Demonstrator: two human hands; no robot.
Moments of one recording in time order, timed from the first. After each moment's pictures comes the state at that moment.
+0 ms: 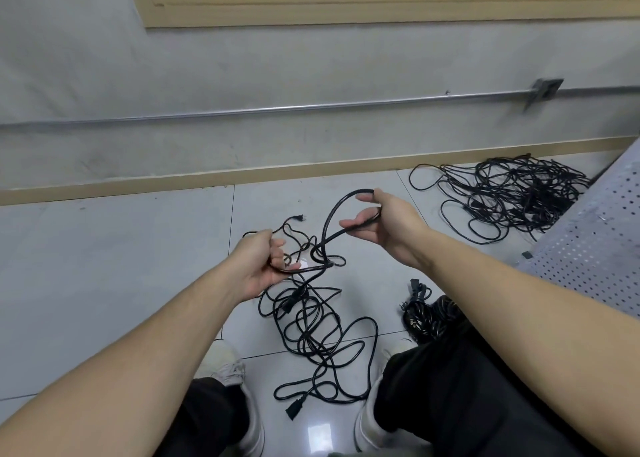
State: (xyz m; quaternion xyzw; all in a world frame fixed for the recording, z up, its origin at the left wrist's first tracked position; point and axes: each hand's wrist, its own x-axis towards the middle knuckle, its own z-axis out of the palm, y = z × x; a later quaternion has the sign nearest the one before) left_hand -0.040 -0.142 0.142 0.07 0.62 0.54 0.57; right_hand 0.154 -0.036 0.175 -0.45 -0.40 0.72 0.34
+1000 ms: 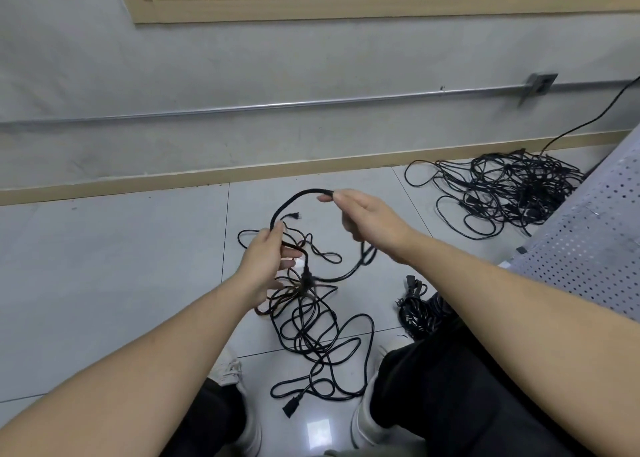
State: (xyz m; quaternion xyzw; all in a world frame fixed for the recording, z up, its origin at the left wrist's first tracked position) left_hand -0.020 -0.140 0.125 0.22 0.70 0.49 0.47; right_hand 0.154 -0.048 0.176 -0.37 -0.72 0.53 0.25
